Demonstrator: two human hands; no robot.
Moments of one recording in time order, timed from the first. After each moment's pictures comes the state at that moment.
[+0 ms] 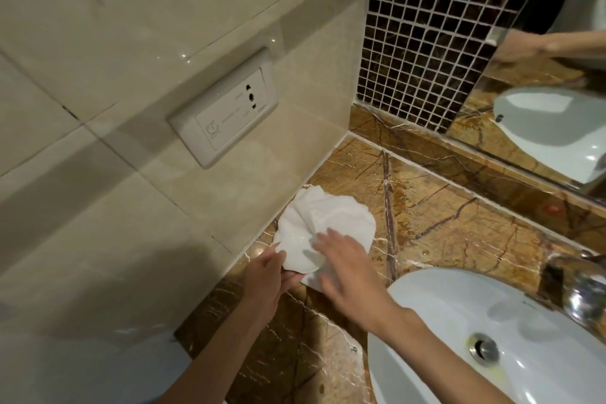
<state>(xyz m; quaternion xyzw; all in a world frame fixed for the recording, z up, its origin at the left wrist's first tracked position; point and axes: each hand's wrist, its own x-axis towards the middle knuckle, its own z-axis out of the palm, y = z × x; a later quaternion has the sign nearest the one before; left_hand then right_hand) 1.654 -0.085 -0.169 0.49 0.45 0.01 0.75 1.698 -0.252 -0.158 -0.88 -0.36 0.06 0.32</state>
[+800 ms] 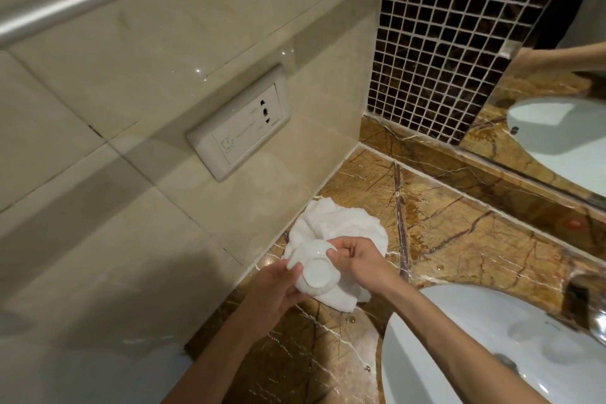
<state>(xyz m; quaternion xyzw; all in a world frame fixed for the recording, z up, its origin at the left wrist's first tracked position) 1.644 -0.057 -0.161 0.52 0.24 -0.12 0.81 1.748 -0.226 -0.154 -0.68 -0.07 0.35 0.64</state>
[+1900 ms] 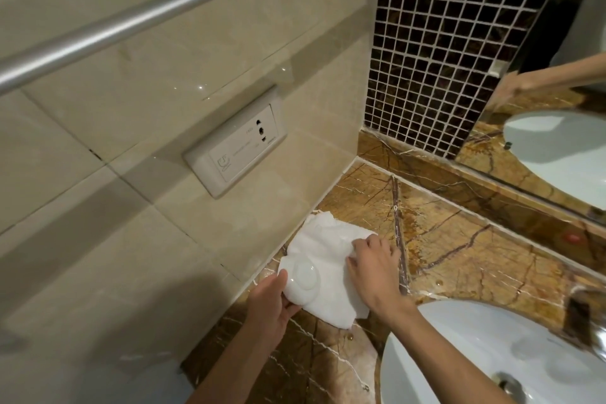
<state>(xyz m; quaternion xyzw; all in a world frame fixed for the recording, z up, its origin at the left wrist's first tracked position) 1.660 -0.075 -0.168 0.43 0.45 0.00 0.79 1.762 -0.235 -0.177 -0.97 -0.16 0.03 0.15</state>
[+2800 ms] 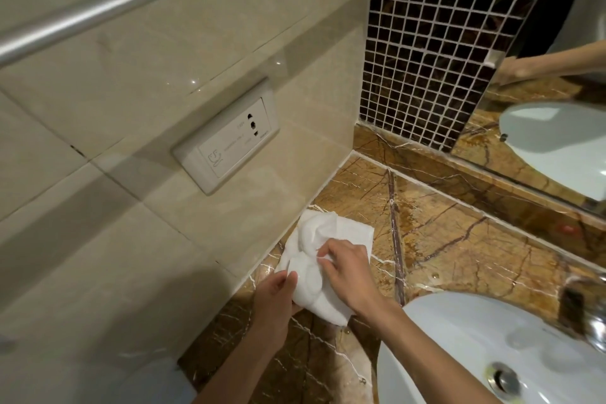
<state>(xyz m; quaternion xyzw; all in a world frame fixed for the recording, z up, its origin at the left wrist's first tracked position) 1.655 -0.091 -0.165 0.55 0.41 0.02 0.73 1.744 -0.217 -0.181 -0.87 -0.23 0.09 0.42</state>
